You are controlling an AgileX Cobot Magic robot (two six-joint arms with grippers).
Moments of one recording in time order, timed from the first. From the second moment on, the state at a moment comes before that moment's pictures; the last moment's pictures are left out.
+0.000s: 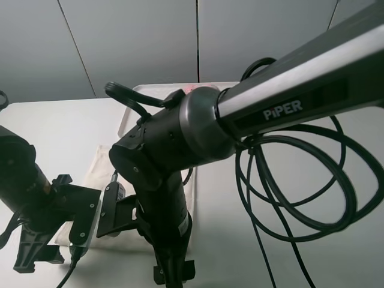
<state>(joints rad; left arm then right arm) -0.45 1.71 -0.54 0.09 0.51 0.99 1.13 2.09 -1.25 0.07 0.94 -0.59</state>
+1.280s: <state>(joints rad) -0.45 1.72 -0.54 0.09 0.48 0.99 1.13 2.10 -1.17 0.00 0.78 -0.42</state>
